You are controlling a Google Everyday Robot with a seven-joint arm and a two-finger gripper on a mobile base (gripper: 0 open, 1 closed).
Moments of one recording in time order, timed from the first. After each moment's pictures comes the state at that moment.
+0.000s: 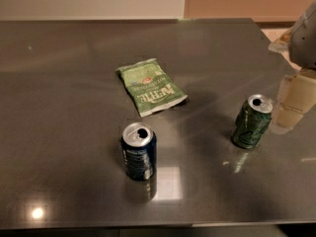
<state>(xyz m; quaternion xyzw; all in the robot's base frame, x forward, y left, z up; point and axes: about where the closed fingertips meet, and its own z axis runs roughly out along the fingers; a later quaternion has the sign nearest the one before) 0.438 -0.217 0.976 -0.60 0.78 -0.03 0.16</state>
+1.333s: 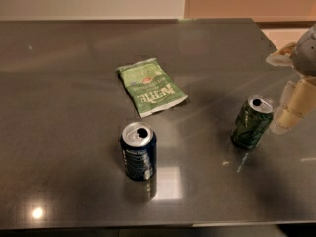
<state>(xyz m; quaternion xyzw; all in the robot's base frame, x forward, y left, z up) 0.456 -0.232 0.944 -0.60 0.78 0.06 0.19</state>
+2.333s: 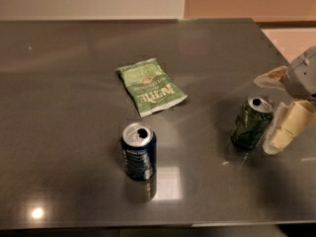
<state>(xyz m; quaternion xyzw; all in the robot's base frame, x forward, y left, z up) 0.439 -0.218 0.905 -0.60 0.76 0.14 0.21</state>
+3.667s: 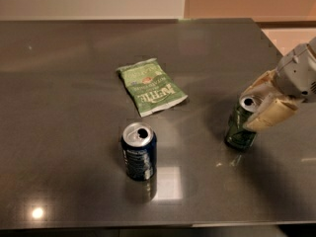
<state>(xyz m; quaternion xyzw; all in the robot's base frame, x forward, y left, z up) 0.445 -0.204 0.907 -0.63 0.74 0.13 0.21</state>
